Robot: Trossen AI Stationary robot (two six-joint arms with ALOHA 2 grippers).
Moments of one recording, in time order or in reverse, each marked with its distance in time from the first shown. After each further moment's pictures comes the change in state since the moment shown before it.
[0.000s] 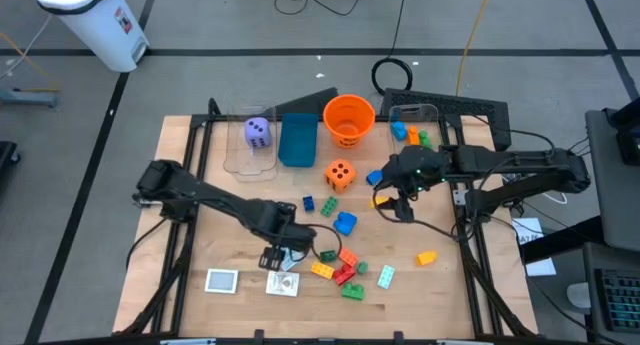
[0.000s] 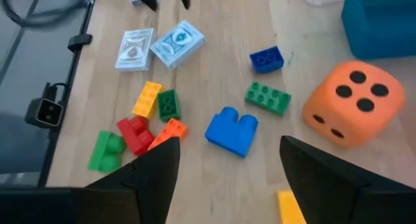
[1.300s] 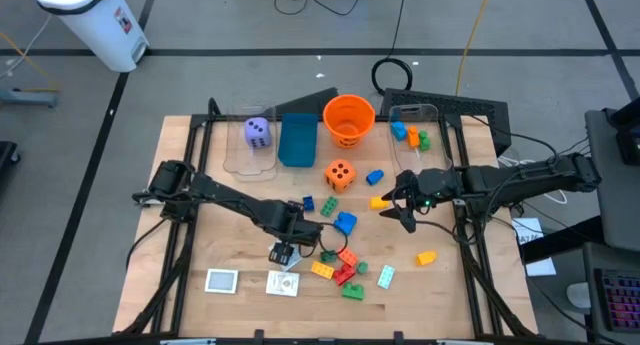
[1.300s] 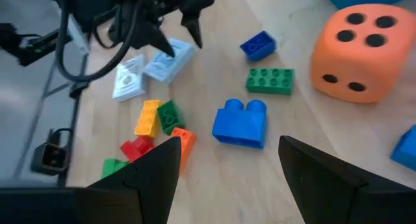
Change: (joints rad) left arm 0.069 0.079 -0.156 0.278 -0.028 0.120; right arm 0.115 -0.224 -0.400 0.338 0.177 0.339
